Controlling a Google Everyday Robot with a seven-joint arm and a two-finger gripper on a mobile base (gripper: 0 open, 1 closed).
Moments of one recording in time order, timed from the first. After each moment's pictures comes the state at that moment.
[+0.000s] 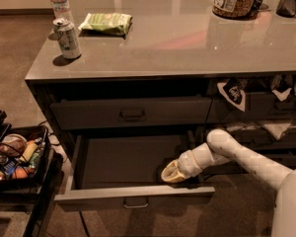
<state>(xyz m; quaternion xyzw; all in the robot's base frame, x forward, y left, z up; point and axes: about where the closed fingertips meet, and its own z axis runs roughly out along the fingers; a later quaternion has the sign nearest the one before) 0.534 -0.086 0.423 -0.67 0.58 0.36 0.28</state>
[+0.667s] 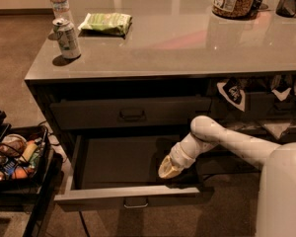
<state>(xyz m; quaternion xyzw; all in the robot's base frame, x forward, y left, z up) 0.542 -0.071 0.437 -0.72 0.60 0.30 0.17</state>
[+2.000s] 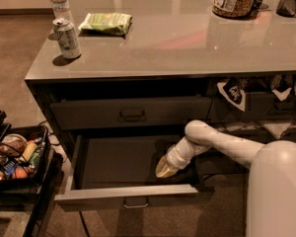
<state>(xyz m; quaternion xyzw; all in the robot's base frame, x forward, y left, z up) 0.564 -0.065 0.400 -0.73 0.61 0.27 0.18</state>
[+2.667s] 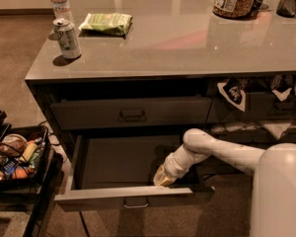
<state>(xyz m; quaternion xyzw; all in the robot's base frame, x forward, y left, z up) 0.534 -0.055 0.386 -0.72 0.61 0.28 0.18</state>
